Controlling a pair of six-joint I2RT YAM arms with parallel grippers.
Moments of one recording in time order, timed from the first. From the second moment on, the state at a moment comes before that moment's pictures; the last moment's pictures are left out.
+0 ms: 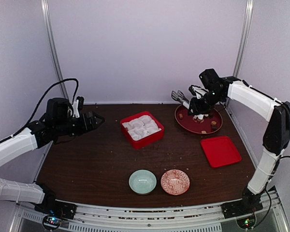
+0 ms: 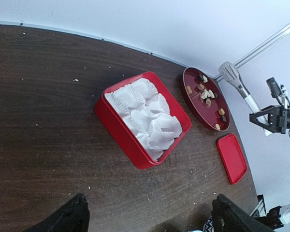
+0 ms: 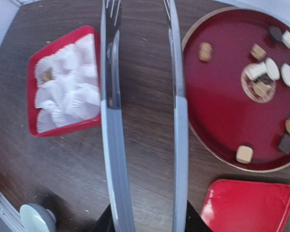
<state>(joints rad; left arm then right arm) -0.48 1.07 0.81 -0.20 0.17 -0.61 0.41 1.78 1.69 -0.90 -0.18 0.16</state>
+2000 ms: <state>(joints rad) -0.48 1.09 0.81 -0.24 0.15 -0.61 0.30 2.10 1.74 -0.90 -0.02 0.16</state>
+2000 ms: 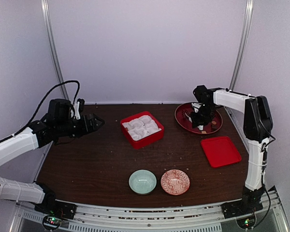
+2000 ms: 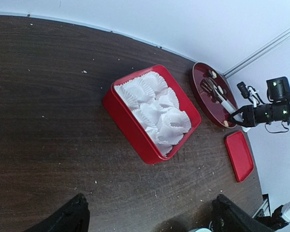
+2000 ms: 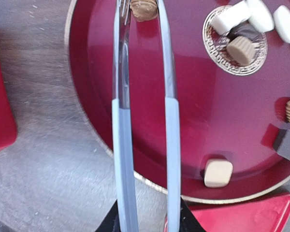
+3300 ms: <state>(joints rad) -0.48 1.09 0.81 -0.23 0.15 -0.61 0.70 2.05 1.83 -0.96 -0.31 0.11</state>
